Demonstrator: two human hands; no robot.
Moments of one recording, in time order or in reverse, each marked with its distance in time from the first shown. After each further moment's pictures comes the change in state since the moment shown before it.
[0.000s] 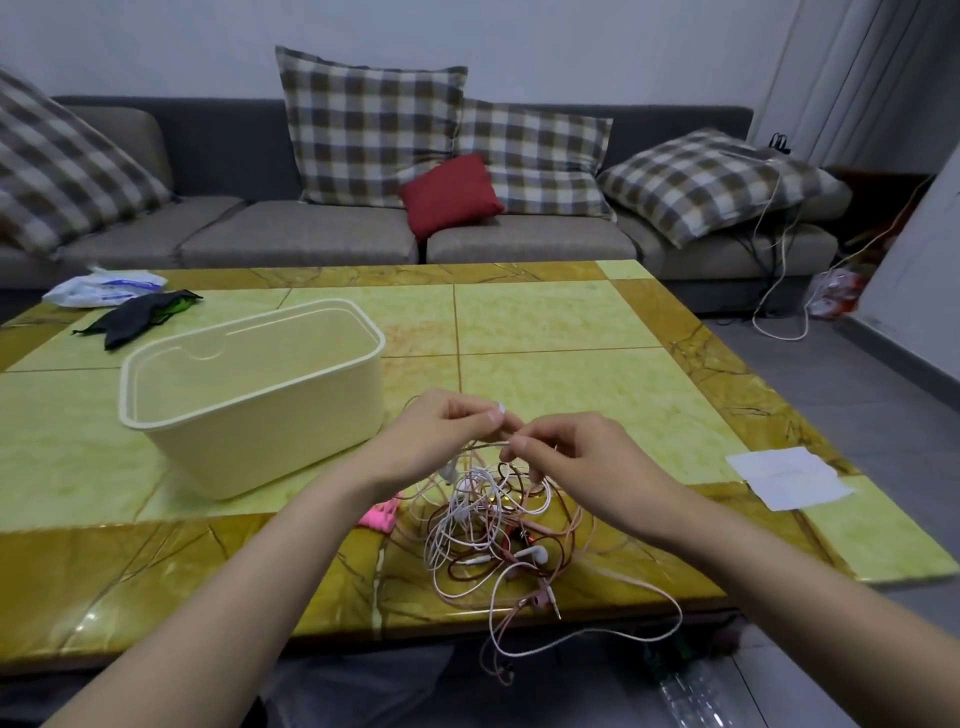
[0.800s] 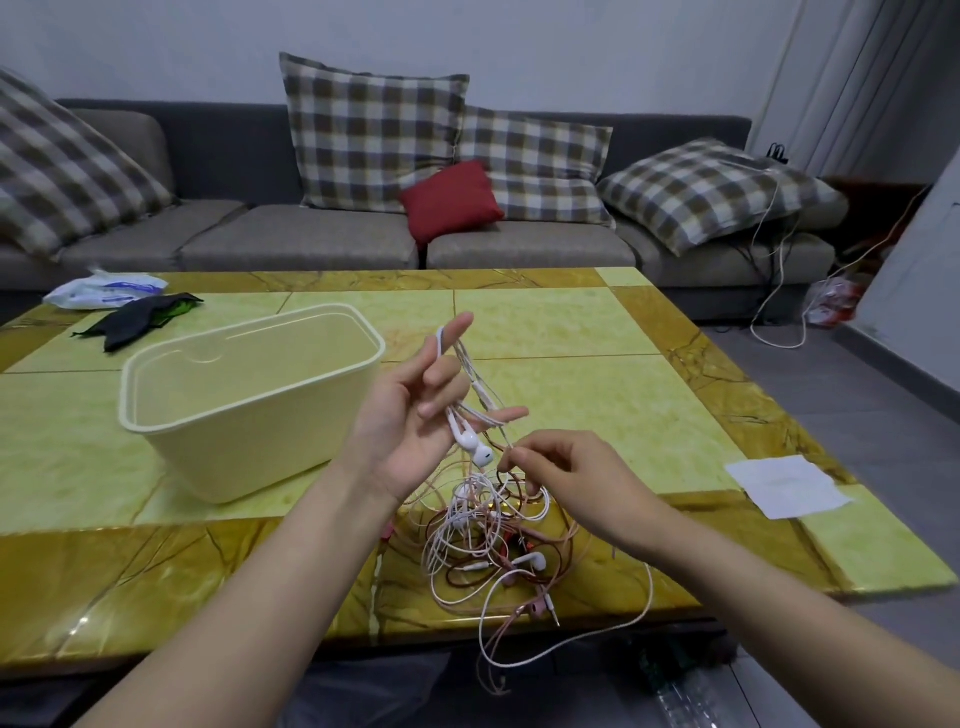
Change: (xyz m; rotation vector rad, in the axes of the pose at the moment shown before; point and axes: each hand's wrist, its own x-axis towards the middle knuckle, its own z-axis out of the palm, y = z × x) left_hand 0.001 0.015 -0.002 -1.257 0.076 0.065; right_hand 0.003 0.011 0.011 0.103 0.014 0.056
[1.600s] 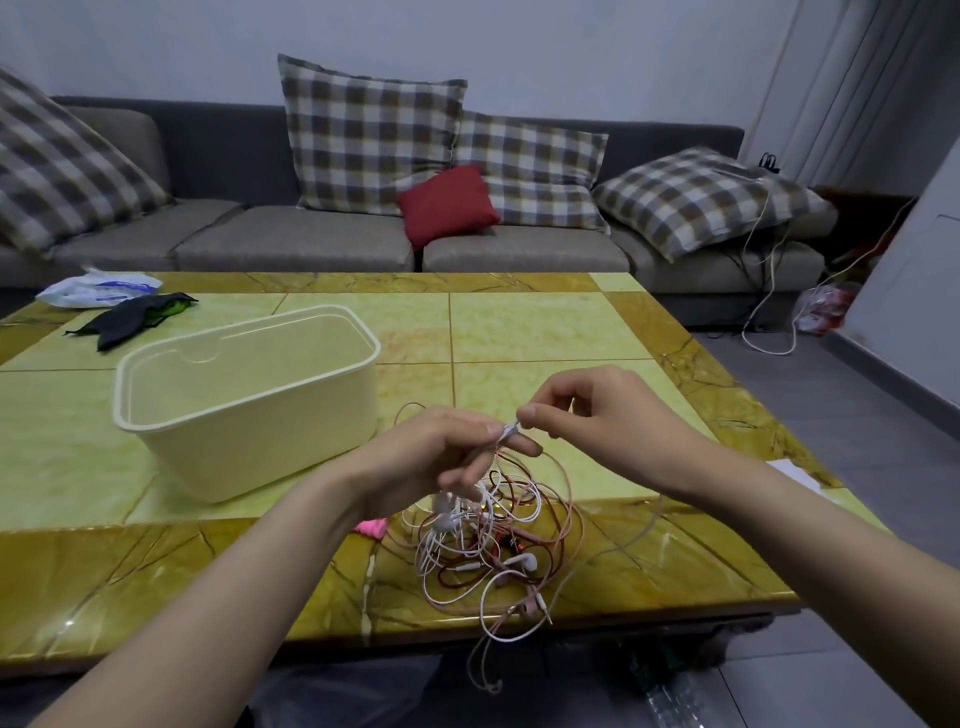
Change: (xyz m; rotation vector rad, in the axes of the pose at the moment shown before) left_hand -0.008 -0.004 -0.009 0.902 -0.209 -0.284; right_hand 0.001 -0.037 -0.046 -0.269 0.046 -0.186
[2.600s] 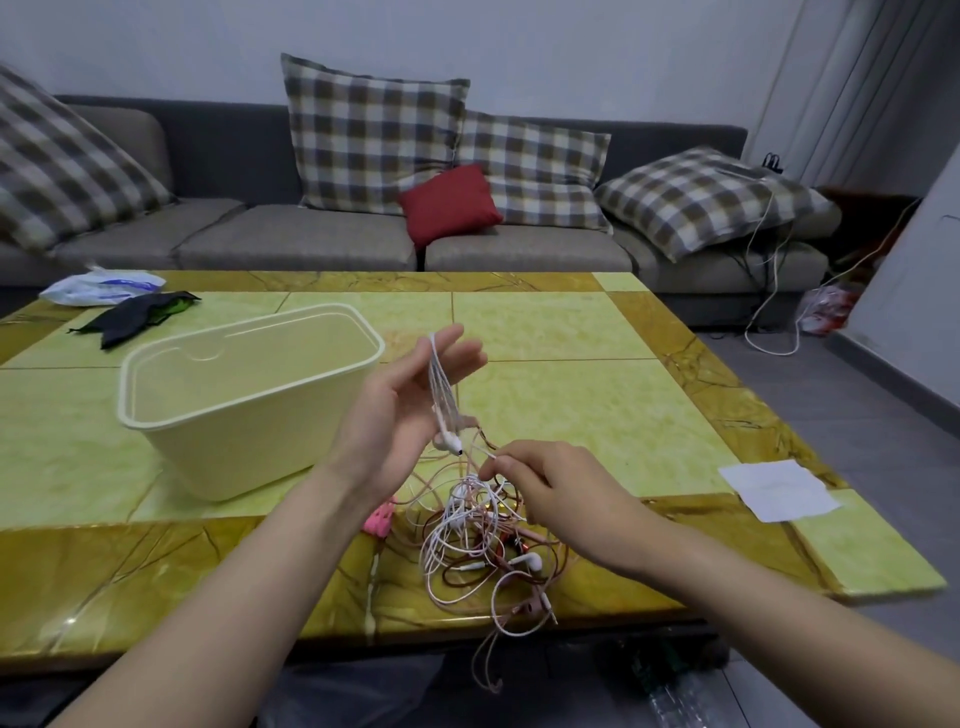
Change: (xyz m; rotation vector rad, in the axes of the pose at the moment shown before) left_hand 0.002 0.007 -0.003 -0.542 0.443 0.326; right_hand -0.014 0.009 0.056 0.025 -0.108 0.087
